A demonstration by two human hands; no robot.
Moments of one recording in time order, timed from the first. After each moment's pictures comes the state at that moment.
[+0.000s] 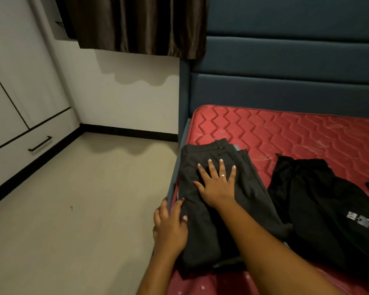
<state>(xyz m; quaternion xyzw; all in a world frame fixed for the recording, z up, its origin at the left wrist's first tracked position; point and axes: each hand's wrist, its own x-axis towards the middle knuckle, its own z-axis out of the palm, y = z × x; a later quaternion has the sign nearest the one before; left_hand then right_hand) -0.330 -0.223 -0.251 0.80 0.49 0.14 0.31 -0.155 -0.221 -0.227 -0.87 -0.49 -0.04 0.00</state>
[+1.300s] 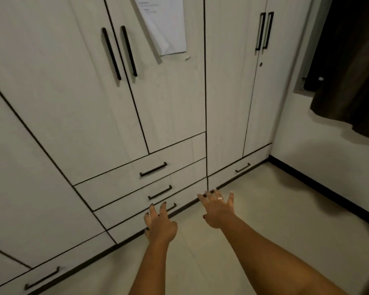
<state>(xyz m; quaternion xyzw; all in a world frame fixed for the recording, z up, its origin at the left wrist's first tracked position) -0.935 -0.027 0.088 0.44 0.86 0.14 0.24 -0.771 0.055 0.105 -0.52 -0.84 0.09 -0.13</state>
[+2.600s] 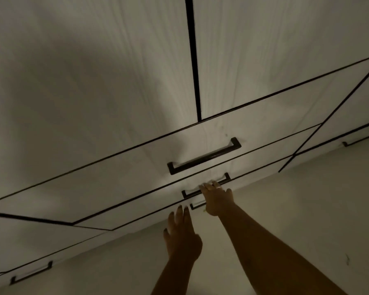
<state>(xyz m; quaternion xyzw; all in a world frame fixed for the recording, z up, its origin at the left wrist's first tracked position) -1.180 0.235 -0.231 0.40 0.87 -0.06 0.29 -1.125 0.378 -0.266 -0.40 -0.86 0.22 -0.22</state>
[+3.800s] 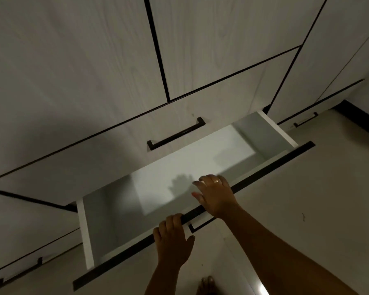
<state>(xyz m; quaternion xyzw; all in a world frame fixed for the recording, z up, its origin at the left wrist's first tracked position) -1.136 0.144 -0.228 0.52 0.84 -0.01 0.18 -1.026 0.292 -0.209 -0.42 -0.89 0.16 -0.06</state>
